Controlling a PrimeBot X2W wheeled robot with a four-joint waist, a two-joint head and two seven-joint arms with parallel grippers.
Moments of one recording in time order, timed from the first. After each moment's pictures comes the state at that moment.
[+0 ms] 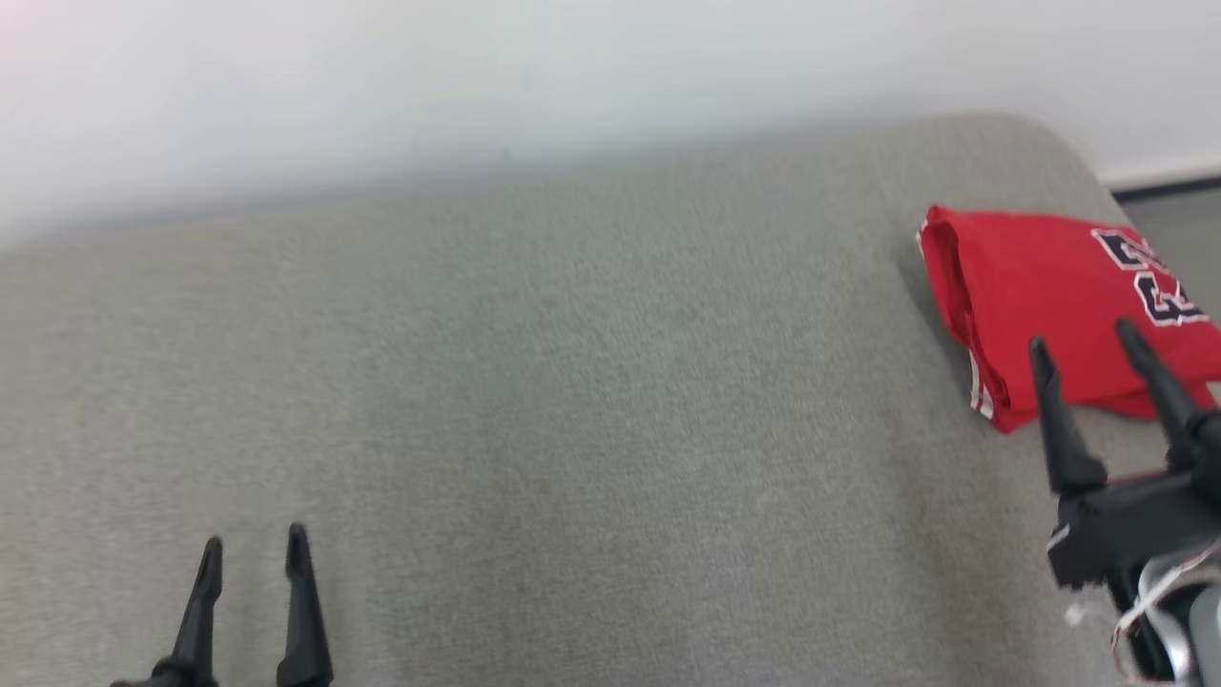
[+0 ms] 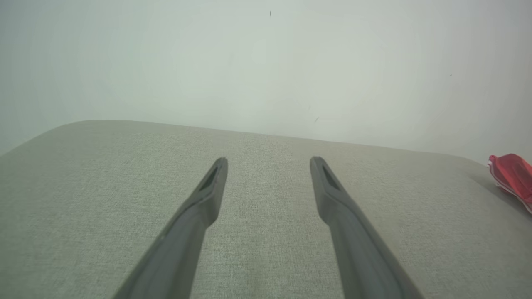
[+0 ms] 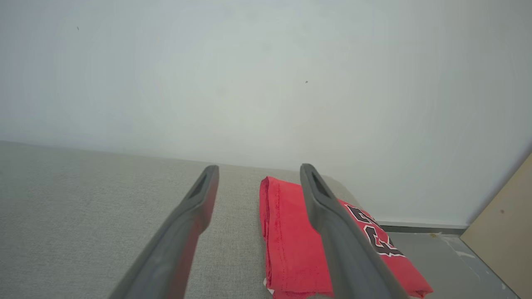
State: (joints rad) left arm 0.06 0.05 0.04 0.01 -0.24 -0.07 -0.26; right arm -0.20 -0.35 0.00 0.04 0.21 0.13 -0.03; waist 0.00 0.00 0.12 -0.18
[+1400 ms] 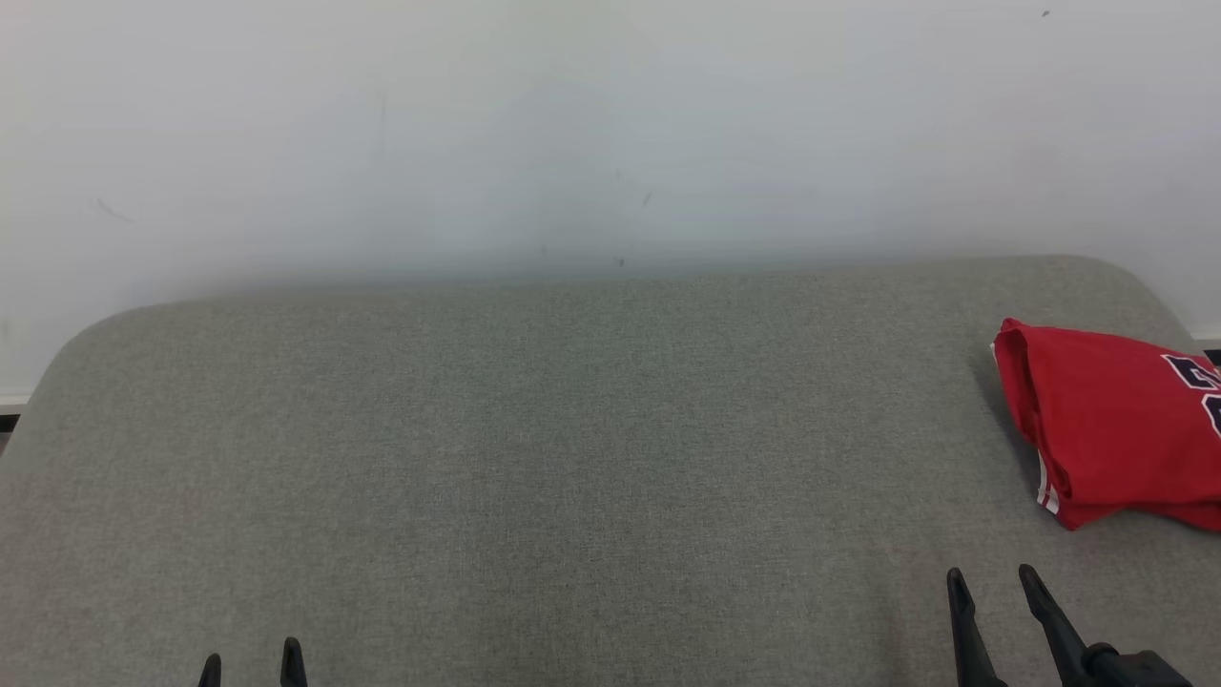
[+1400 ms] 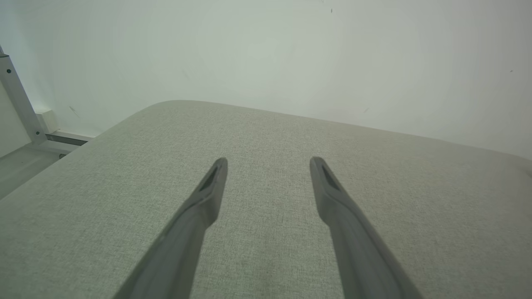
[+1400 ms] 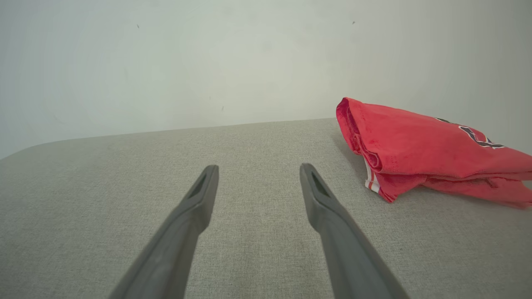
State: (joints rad) left arm 0.18 0.05 0.09 0.12 -0.23 -0.09 -0.26; right arm 0.09 -0.13 0.01 0.21 0.20 0.13 -0.26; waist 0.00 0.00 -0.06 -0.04
